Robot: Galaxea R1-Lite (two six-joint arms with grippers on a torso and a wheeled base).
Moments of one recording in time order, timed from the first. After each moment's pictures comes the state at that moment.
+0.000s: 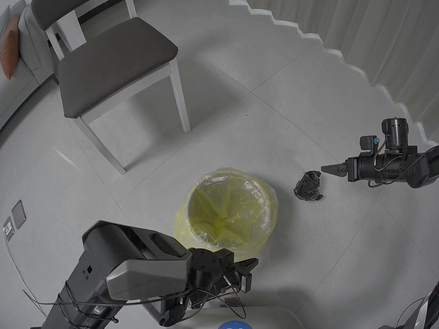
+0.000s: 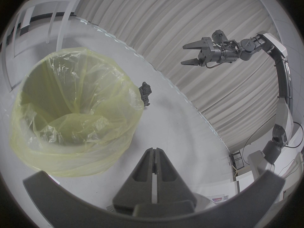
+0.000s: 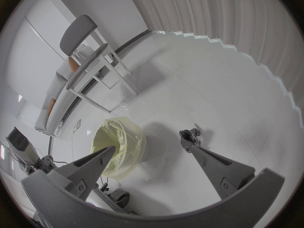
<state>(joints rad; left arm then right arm) -0.79 2.58 -0.72 -1.55 -0.15 -0.27 0.03 1.89 -1.04 -0.31 0.44 -0.02</state>
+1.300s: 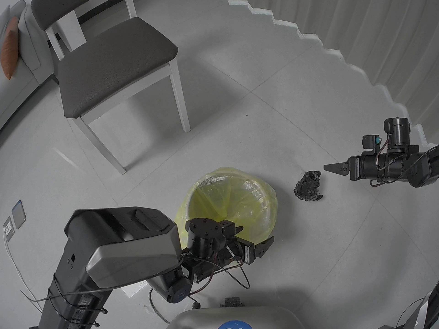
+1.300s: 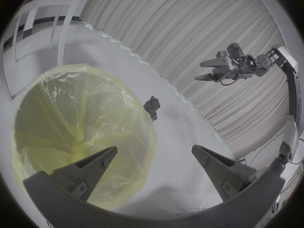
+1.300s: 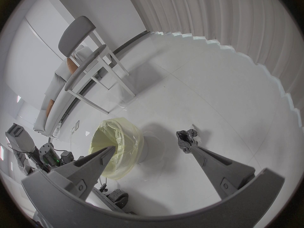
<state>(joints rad) -0.73 2.52 -0.93 -1.32 -0.16 -0.27 0.02 1.89 -1.04 -0.31 0.44 -0.02</state>
